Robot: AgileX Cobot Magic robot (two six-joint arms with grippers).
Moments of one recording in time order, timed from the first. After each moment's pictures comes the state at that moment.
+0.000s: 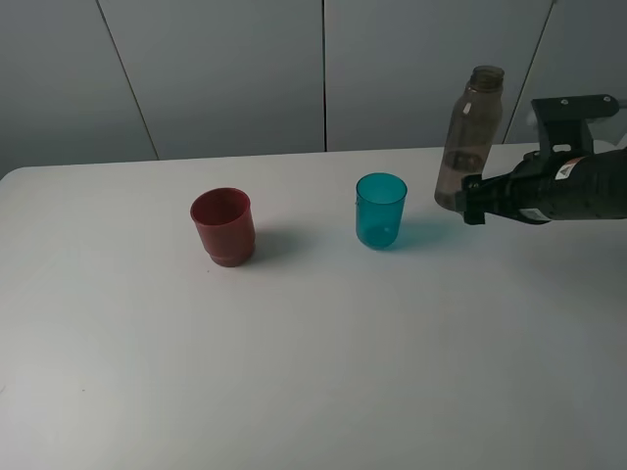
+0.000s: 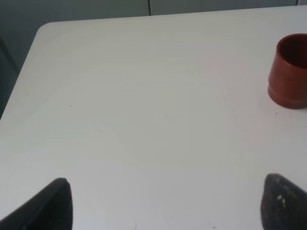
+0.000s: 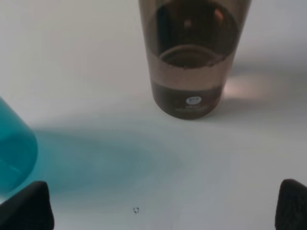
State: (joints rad) left arm 0.07 0.00 -0.52 -0.02 1.09 0.06; right arm 0.19 1.65 -0.57 0.09 -0.21 -0.02
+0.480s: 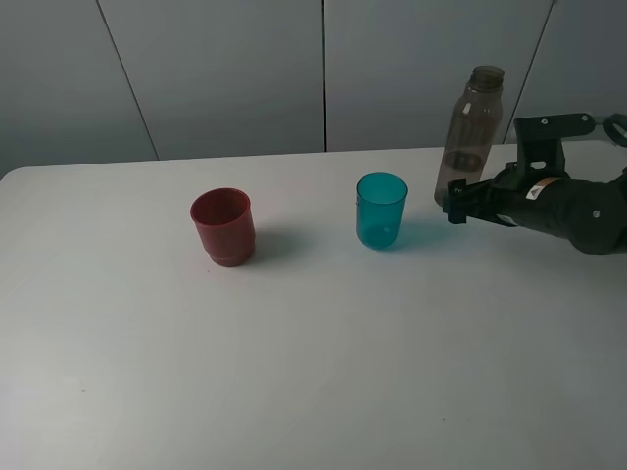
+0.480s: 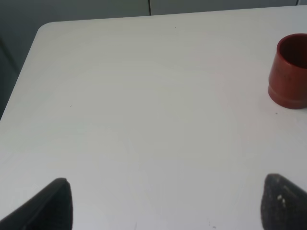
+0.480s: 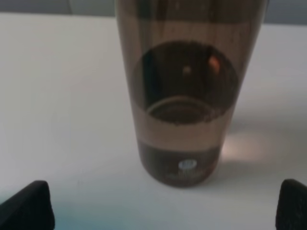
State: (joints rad) left arm 0.07 0.00 -0.52 -0.02 1.09 0.06; right arm 0.19 1.87 -0.57 0.09 -0.65 -0.02
